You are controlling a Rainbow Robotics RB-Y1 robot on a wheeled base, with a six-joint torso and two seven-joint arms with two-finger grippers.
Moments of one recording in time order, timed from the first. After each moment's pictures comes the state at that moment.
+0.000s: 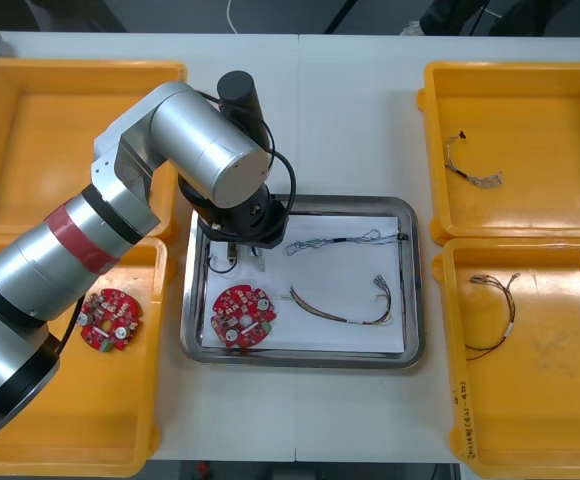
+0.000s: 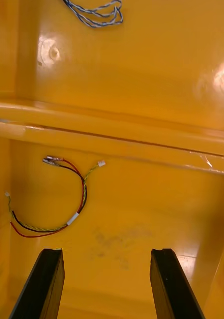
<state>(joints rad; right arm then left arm) -0.18 -0.69 -0.43 -2.16 -0.88 1.92 1.54 -0.85 0.39 -0.60 -1.50 0.64 1.58 -0.94</state>
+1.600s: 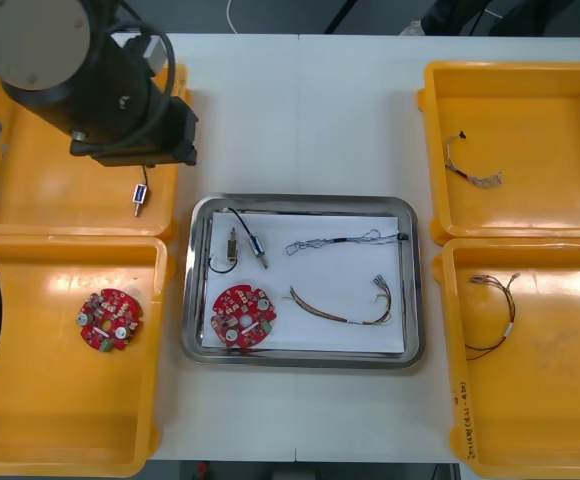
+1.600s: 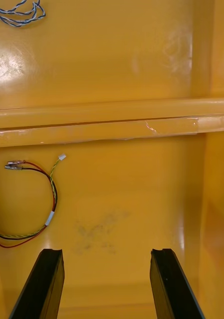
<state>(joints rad) -0.12 -0.69 -0.48 -2.22 -0.80 1.92 1.38 -0.82 0.57 -0.15 -1.89 0.77 1.91 -0.91</state>
